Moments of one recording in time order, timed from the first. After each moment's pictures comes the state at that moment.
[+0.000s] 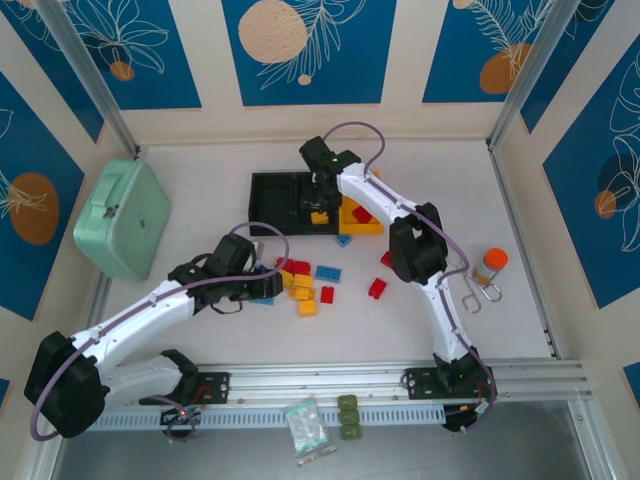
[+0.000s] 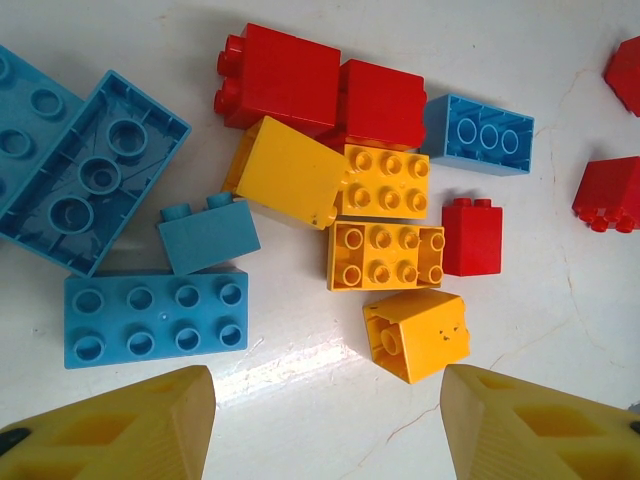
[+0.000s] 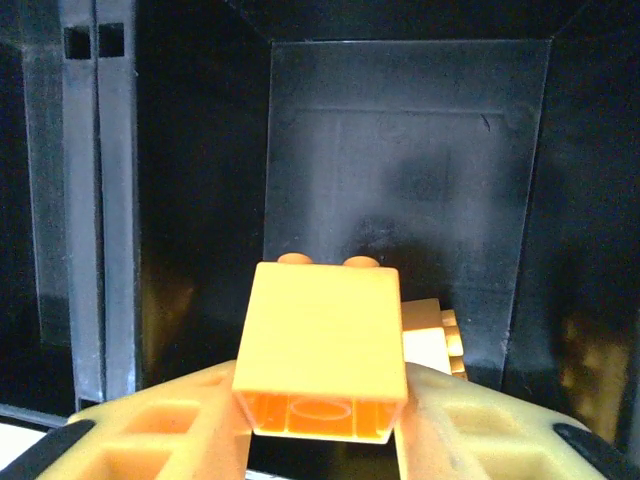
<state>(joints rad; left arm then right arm) -0.64 1.10 0.70 -0.56 0.16 -0.66 0.58 2.34 2.15 -0.97 -0.02 0.56</state>
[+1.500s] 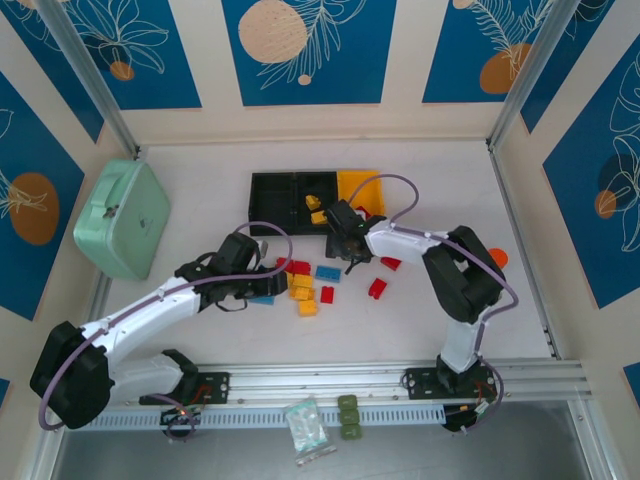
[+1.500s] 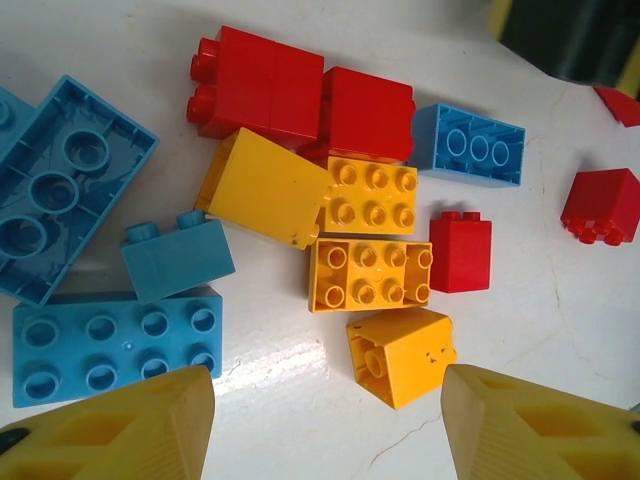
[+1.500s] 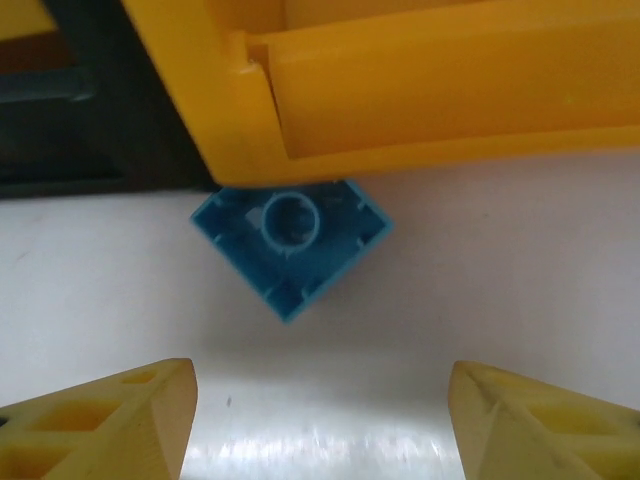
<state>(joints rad) -0.64 1.15 0.69 -0.49 0.19 -0.69 0.66 1.87 1.16 -0.48 0.20 0.72</state>
